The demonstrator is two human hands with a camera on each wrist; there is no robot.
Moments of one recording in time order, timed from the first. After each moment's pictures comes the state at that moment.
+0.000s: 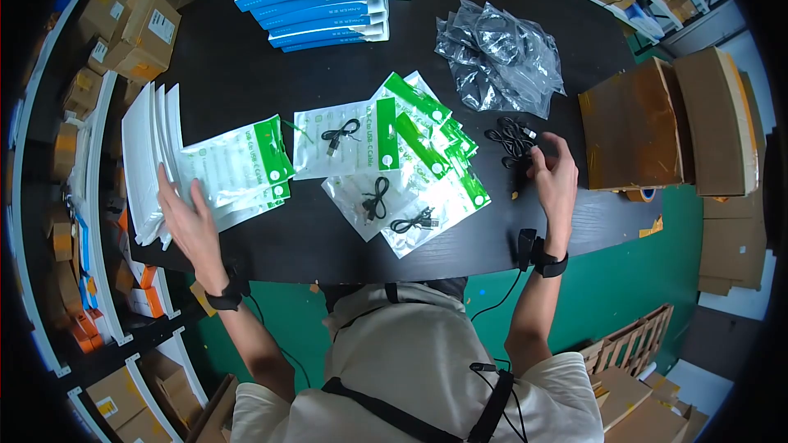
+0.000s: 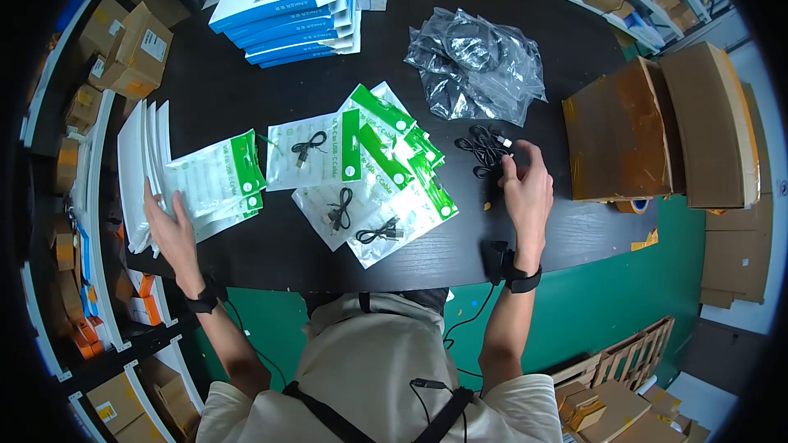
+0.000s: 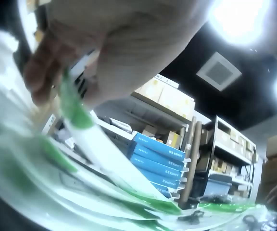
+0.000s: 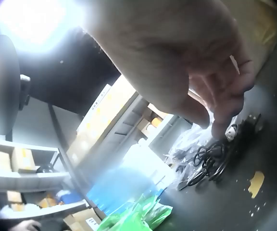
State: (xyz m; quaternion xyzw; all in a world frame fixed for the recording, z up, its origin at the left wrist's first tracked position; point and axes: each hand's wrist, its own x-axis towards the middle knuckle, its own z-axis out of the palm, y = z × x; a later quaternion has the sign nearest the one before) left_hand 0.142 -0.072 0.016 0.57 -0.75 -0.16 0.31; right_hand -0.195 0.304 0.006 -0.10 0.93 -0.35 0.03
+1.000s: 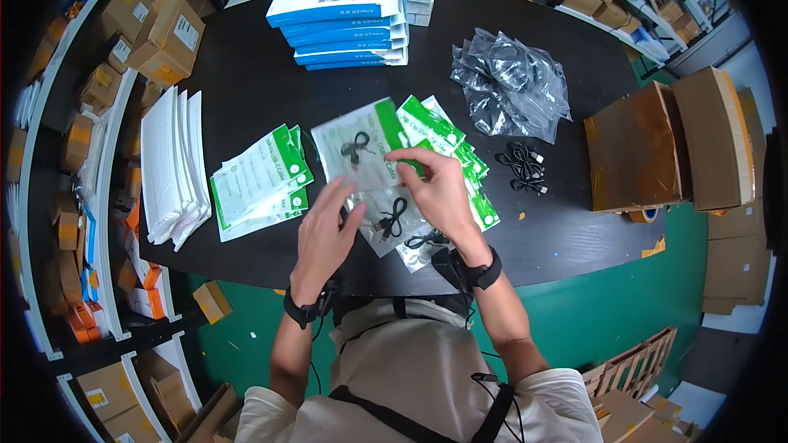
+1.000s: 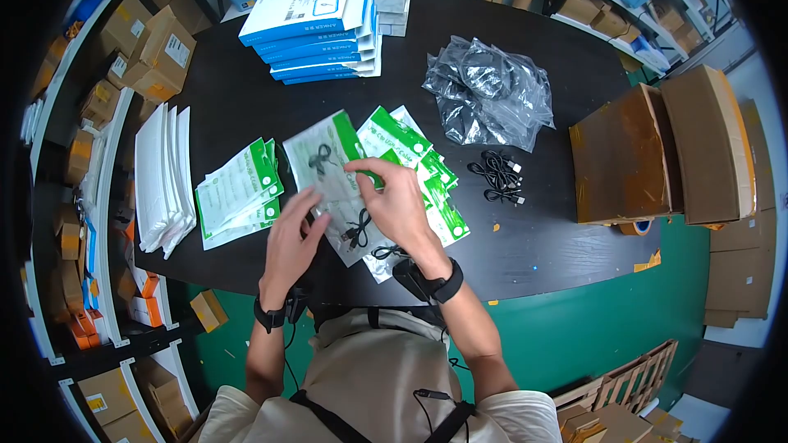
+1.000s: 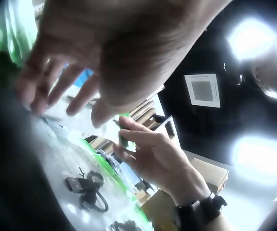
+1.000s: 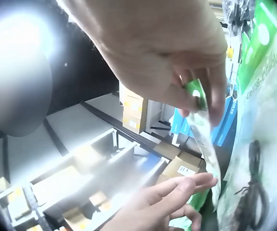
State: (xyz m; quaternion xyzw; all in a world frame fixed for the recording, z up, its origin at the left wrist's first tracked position) left_hand 0.062 0.039 -0.008 0.27 -0.90 -0.31 0.16; right_hand -0.110 0.154 0.013 -0.37 0.75 -0.50 0.21
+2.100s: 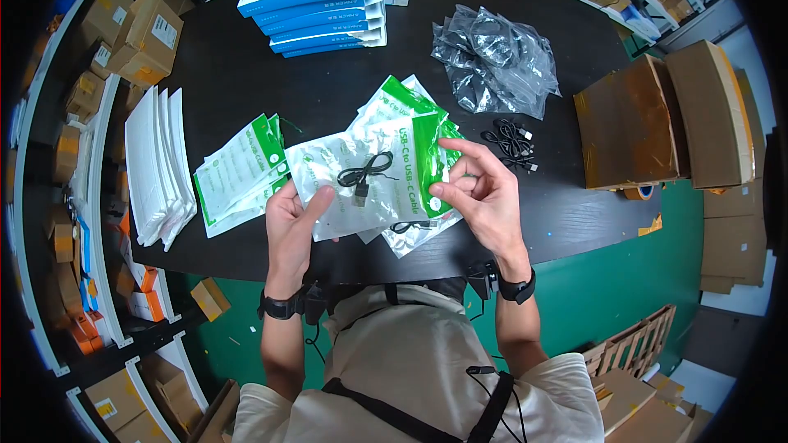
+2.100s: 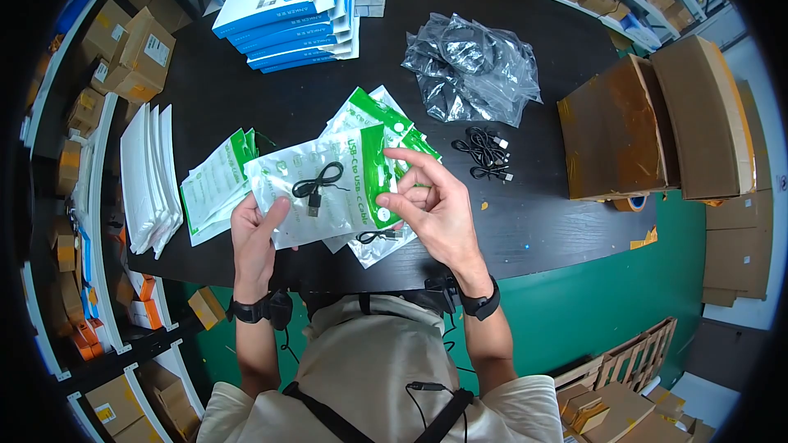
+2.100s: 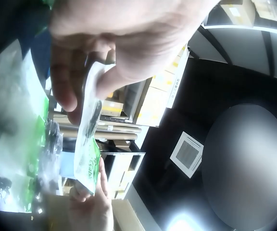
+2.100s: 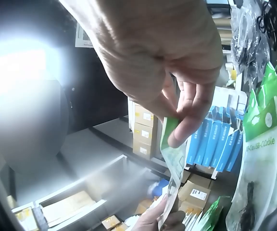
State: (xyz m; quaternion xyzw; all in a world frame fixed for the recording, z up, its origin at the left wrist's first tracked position) left_hand 0.065 0.043 0.024 0.27 -0.53 -0.77 0.21; right_hand -0.109 0.236 0.045 -0.24 0.58 -0.71 0.32
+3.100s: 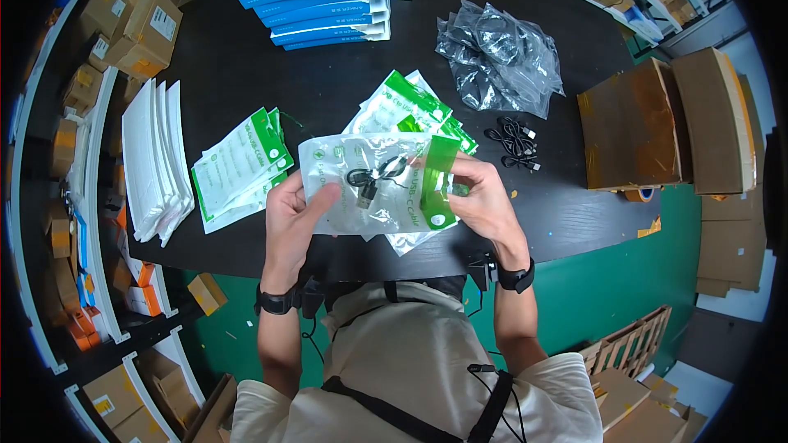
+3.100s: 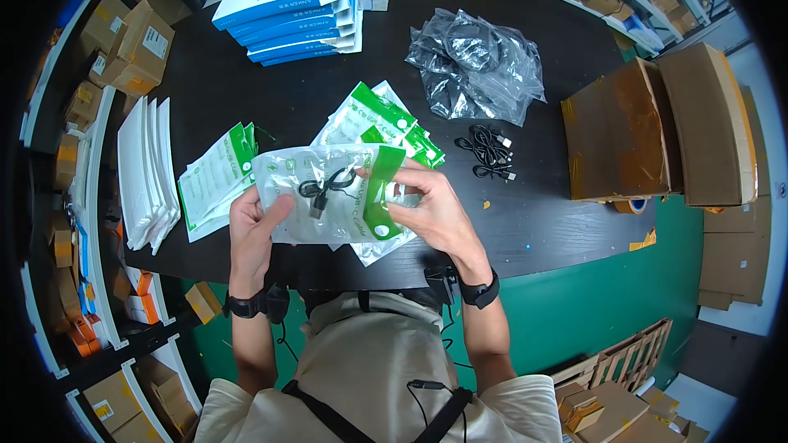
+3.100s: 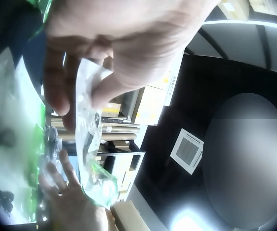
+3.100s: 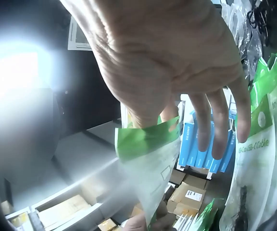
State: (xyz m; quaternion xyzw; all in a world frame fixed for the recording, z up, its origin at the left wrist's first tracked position) left_hand 0.062 0.038 0.025 0.25 -0.57 -0.75 0.20; right_hand -0.126 0.227 0.027 -0.36 0.68 -0.55 0.33
